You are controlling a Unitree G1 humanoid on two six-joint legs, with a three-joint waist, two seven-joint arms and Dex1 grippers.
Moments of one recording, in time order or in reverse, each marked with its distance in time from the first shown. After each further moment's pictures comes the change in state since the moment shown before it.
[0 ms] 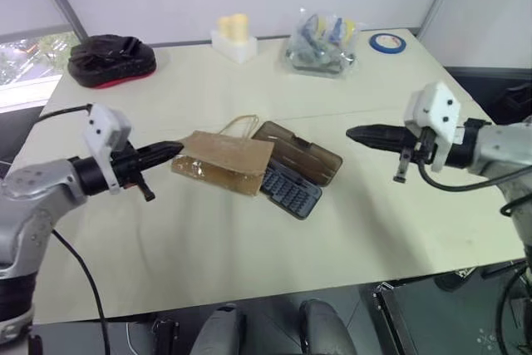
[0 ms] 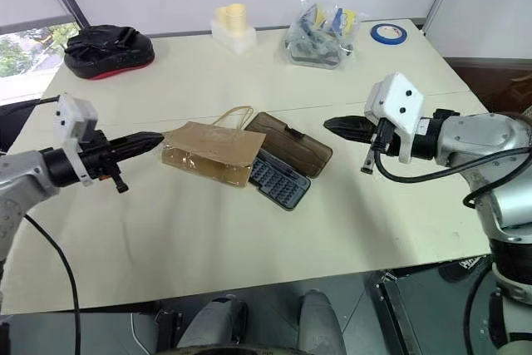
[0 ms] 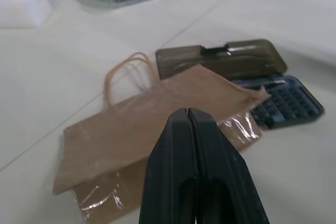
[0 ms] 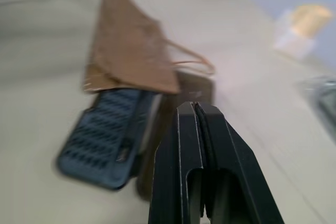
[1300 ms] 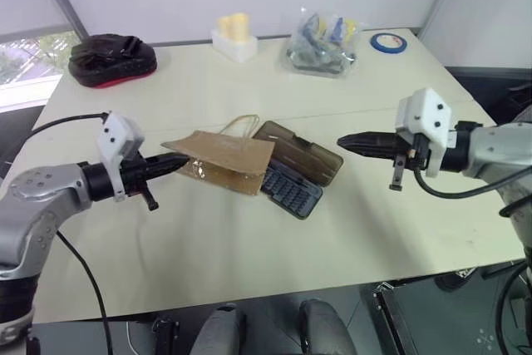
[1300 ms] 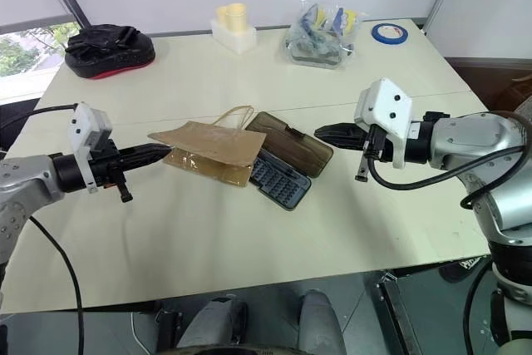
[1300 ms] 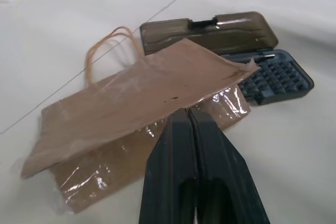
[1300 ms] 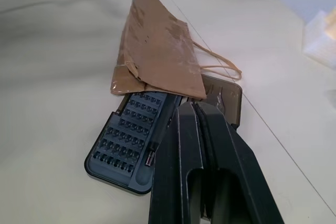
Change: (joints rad) left arm -0.006 -0.008 -0.063 -0.016 0.061 0.001 -0.030; right arm -0.015 0.013 0.029 -0.042 0.011 0.037 -0.025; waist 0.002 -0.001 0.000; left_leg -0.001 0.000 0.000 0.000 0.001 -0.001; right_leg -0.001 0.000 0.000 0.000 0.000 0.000
